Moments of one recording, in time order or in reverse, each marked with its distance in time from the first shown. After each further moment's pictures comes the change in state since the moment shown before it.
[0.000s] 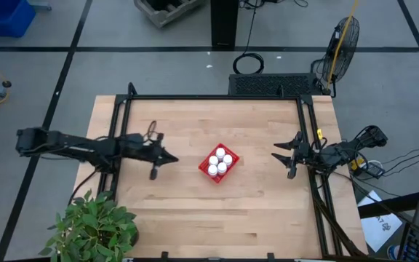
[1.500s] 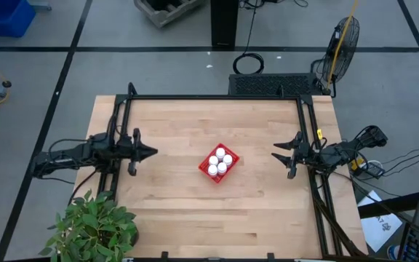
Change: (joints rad) left arm 0.042 -0.951 -0.136 -0.525 -0.064 -0.180; right arm 0.000 0.000 0.000 0.000 0.000 0.000
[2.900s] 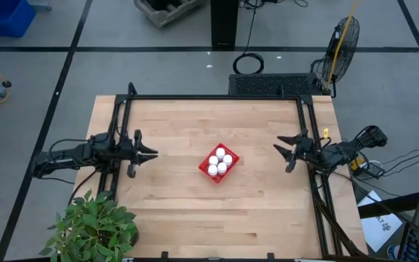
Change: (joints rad) left arm 0.000 0.006 -0.005 -0.001 0.041 0.069; right arm 0.001 0.000 0.000 0.039 0.180 0.039
